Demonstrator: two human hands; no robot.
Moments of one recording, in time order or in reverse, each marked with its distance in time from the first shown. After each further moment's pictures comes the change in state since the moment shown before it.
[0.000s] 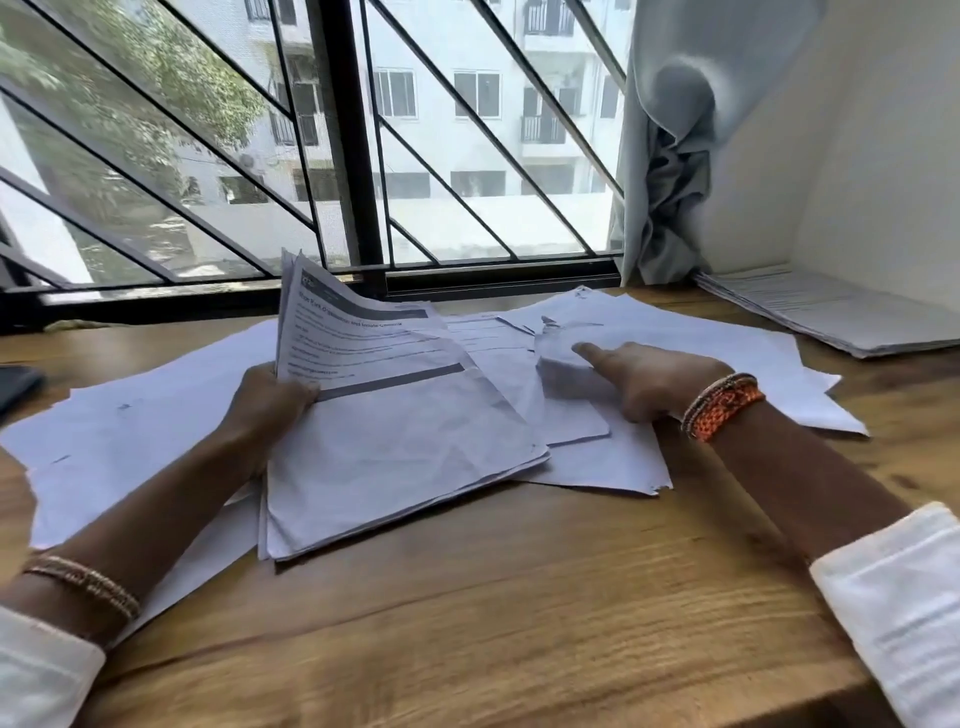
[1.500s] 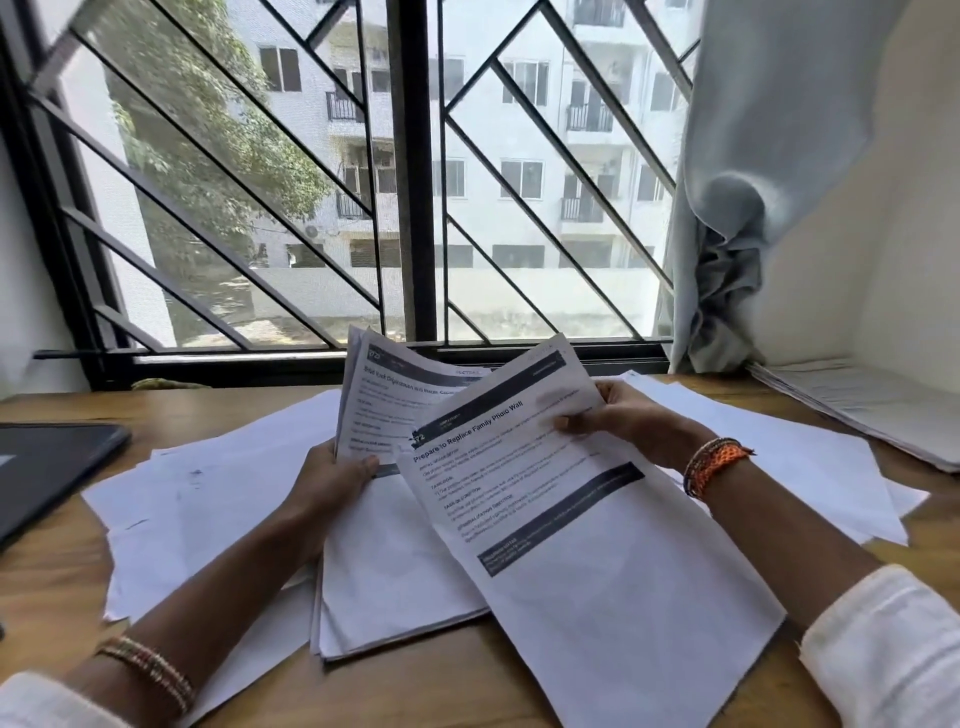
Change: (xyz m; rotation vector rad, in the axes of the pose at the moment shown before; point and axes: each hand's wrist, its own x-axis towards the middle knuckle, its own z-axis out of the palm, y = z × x) left_hand 0.006 -0.007 -0.001 -0.217 -0.055 -0.013; right_hand 0.060 -0.031 -0.023 1.370 0.000 -0.357
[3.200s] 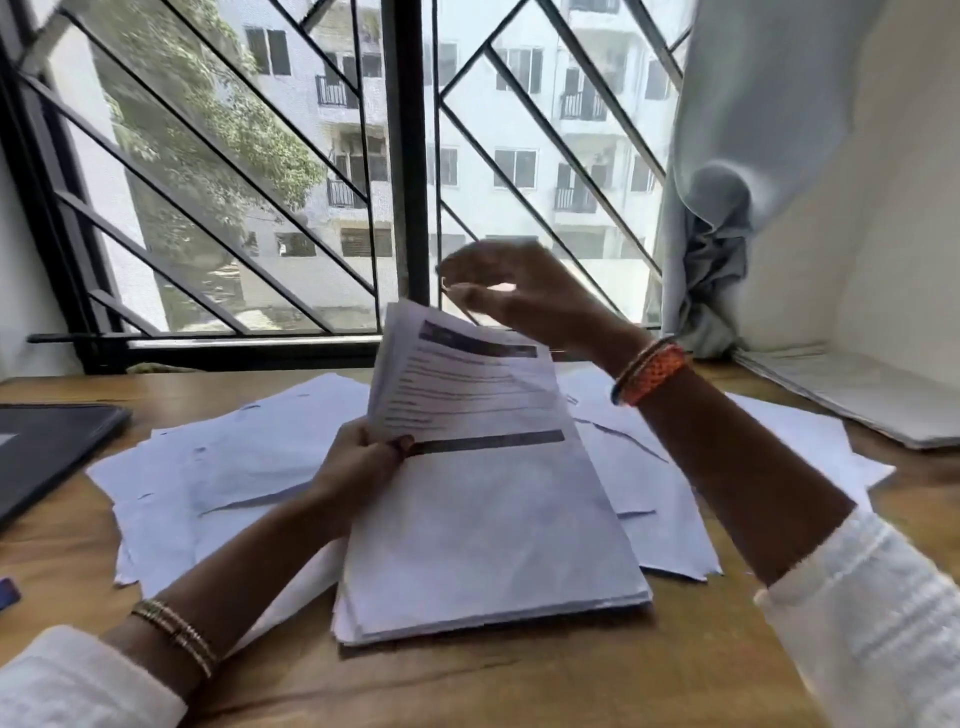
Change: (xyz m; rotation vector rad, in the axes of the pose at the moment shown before) left_hand -0.033 0.014 0.020 0.002 -0.162 0.140; right_hand 0.018 -0.089 0.042 -0.530 0.193 -0.480
